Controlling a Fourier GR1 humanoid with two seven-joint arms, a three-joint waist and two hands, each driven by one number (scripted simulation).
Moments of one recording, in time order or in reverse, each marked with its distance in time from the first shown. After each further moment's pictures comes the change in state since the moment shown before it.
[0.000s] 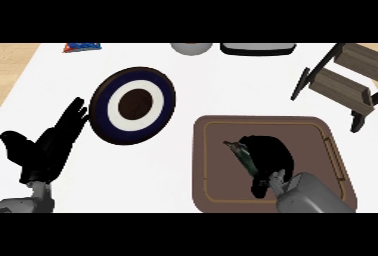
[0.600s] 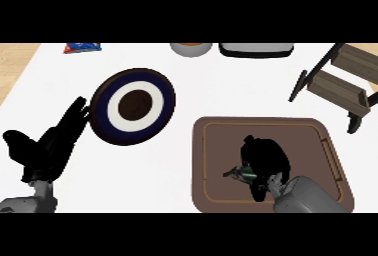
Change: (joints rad) left arm -0.006 -0.026 0.014 -0.007 -0.023 -0.022 0.011; right arm 0.018 0.013 0.020 0.028 0.139 0.061 -0.112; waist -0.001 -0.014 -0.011
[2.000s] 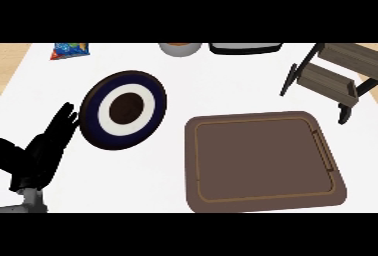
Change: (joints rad) left arm 0.049 0.004 0.055 -0.002 0.006 -0.007 -0.017; right arm 0.008 -0.829 -1.289 0.305 -0.583 -0.053 -0.831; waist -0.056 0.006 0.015
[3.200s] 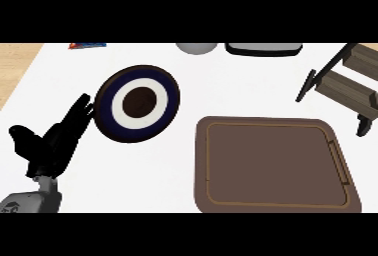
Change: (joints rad) left arm -0.080 -0.044 -0.028 0.017 -0.043 -0.035 0.029; right arm -0.551 0.022 0.395 0.120 -0.022 0.032 0.345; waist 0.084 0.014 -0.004
